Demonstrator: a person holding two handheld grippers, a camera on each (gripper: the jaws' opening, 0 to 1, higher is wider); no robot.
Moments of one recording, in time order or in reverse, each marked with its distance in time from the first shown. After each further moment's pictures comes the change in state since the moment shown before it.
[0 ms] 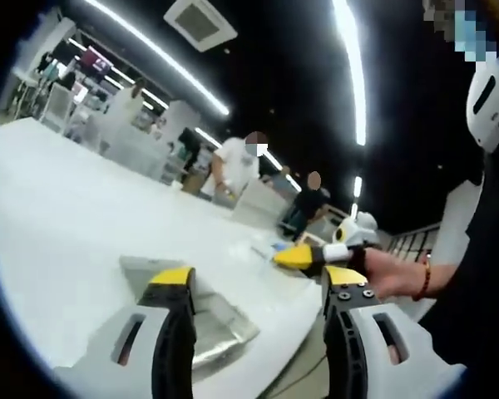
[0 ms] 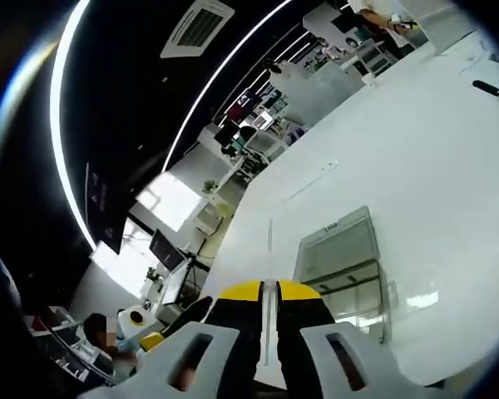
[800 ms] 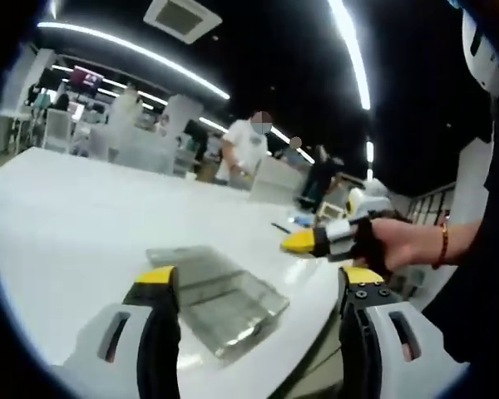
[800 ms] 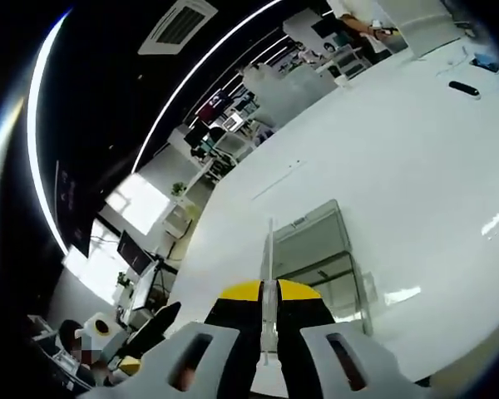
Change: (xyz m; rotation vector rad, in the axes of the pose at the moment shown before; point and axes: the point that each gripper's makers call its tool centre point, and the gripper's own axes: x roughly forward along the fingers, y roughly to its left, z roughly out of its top) left arm -0.015 0.017 -0.017 0.155 0.108 0.077; right arm 0.012 -0.034 -0.015 -0.002 -0.010 -0.178
